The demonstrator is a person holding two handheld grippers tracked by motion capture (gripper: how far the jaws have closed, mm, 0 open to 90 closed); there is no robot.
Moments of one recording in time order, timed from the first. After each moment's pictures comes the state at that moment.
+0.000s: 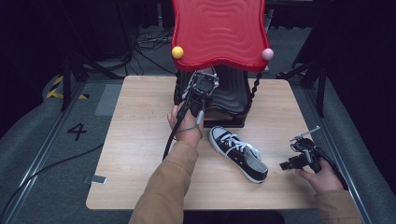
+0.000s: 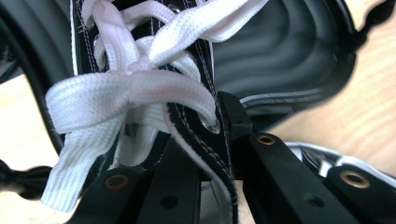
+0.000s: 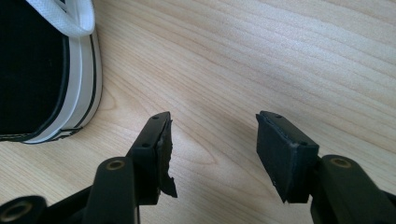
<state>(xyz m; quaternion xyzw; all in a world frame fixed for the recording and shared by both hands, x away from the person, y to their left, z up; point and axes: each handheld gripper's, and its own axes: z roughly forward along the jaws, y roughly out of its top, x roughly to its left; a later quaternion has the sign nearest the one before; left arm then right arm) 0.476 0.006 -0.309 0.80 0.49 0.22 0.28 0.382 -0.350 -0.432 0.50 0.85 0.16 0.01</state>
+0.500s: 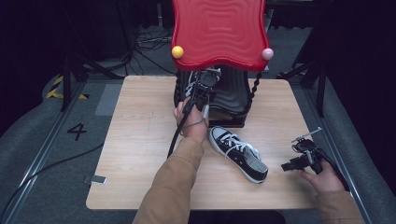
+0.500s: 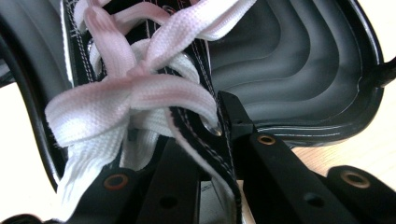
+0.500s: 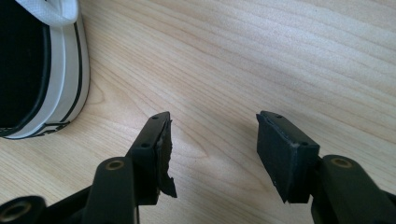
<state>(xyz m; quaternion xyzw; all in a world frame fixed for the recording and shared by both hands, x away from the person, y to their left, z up) 0.499 -0.011 -0.317 0.80 0.50 0.22 0.26 0.381 -0.357 -0.438 0.51 0.84 0.16 0.01</state>
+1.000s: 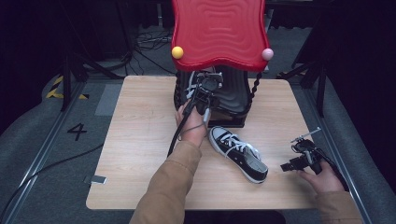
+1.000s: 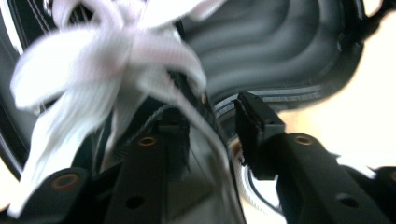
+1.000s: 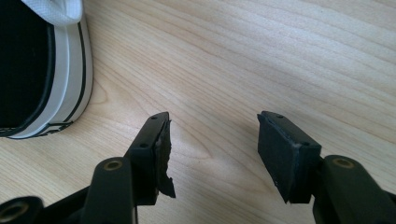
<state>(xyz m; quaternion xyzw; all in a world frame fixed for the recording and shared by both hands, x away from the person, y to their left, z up) 0.489 -0.006 -0.320 0.83 0.48 0.16 0.25 0.380 -0.353 -0.438 0.51 0.85 0.16 0.01</state>
